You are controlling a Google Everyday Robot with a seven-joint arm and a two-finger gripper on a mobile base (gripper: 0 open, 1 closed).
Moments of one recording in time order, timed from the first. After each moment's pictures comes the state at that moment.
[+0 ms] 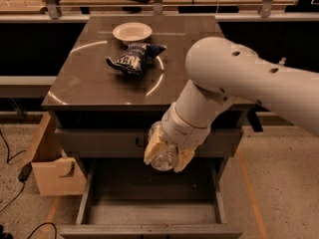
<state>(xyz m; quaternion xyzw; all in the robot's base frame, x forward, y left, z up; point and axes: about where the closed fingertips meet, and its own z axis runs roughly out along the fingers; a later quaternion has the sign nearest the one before) 0.413 -0.014 0.787 -0.98 0.03 0.06 0.20</state>
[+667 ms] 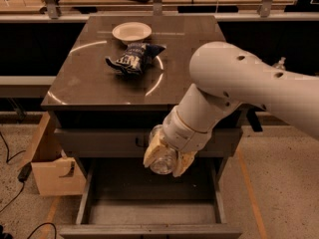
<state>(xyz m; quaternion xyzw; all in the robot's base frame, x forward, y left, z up) 0.406 -0.011 0.782 -0.97 0.05 0.07 0.21</state>
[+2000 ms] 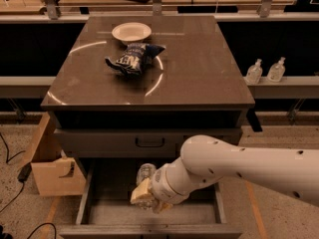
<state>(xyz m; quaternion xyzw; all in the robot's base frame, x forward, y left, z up) 0.385 0.036 0.621 -0.95 0.07 0.03 0.30</state>
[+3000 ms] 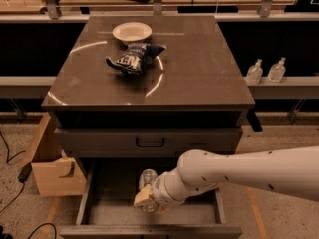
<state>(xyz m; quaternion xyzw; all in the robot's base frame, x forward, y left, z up) 0.407 0.039 0.545 -0.95 0.06 0.02 0.31</state>
